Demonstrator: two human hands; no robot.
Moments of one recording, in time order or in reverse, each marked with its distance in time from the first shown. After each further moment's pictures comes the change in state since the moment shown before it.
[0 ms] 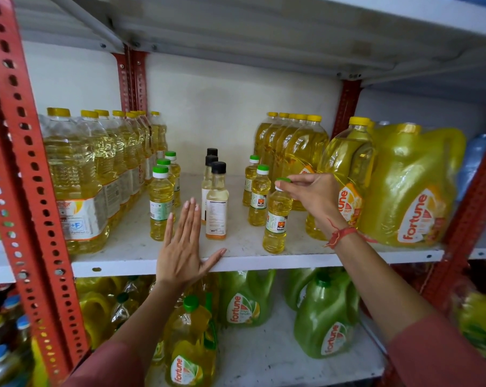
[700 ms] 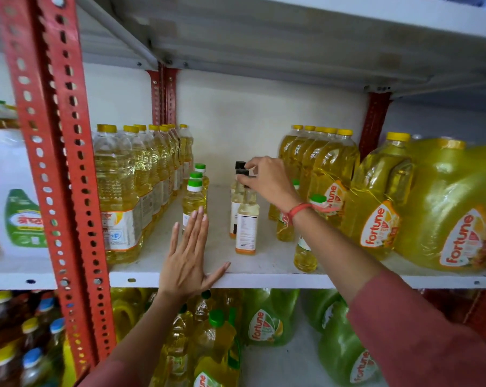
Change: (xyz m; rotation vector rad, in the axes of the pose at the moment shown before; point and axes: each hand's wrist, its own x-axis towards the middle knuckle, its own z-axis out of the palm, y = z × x) left_hand -0.005 -0.052 -0.017 0.027 0.018 0.044; right_hand 0.002 -0.084 0.116 -0.477 -0.251 -0.456
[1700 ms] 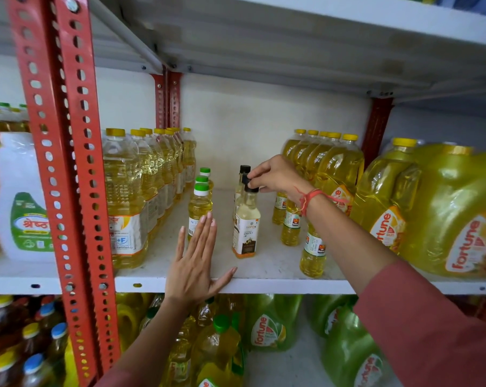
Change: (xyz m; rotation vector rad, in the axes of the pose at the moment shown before) left_hand 0.000 -0.001 -0.002 0.028 -0.050 0.001; right_hand 0.024 0.005 -0.009 0.359 -0.228 0.256
